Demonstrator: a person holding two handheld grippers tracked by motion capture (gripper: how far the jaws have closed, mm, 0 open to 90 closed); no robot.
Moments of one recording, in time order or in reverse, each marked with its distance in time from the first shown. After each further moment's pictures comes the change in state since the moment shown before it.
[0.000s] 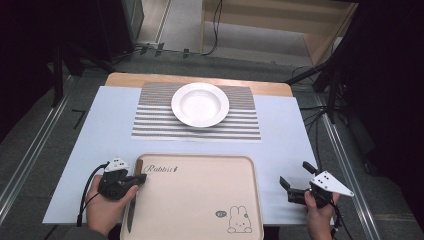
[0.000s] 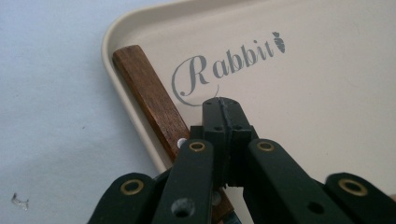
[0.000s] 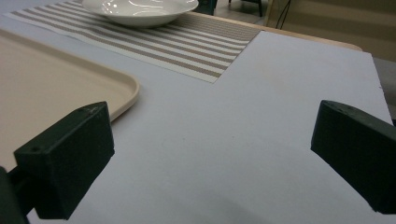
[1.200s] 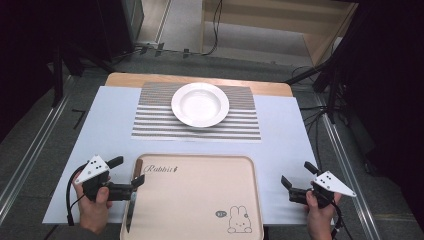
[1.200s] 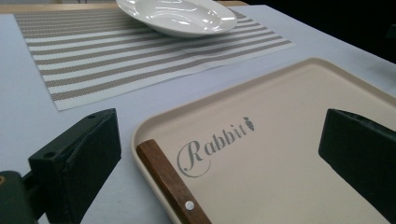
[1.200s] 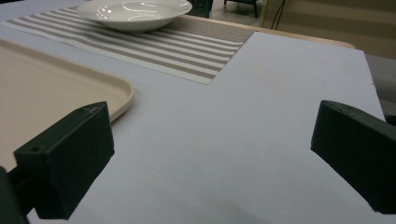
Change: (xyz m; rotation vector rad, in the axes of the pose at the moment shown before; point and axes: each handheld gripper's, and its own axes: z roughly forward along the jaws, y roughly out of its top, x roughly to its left) left arm 0.009 -0.002 -0.037 -0.371 -0.059 0.107; right arm -0.003 -0.001 -0.002 -0.012 -0.014 0.027
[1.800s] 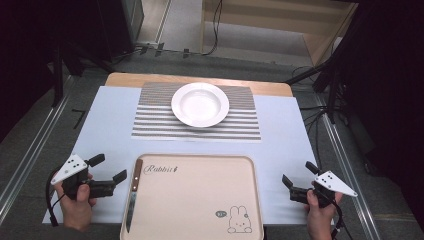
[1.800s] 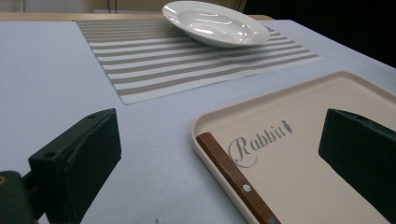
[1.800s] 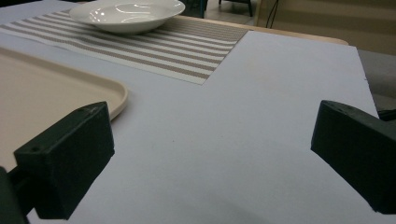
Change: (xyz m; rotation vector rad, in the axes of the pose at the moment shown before) left arm 0.034 -0.005 -0.027 -0.048 0.069 -0.045; right arm -0.002 0.000 -0.001 -0.001 -0.018 0.030
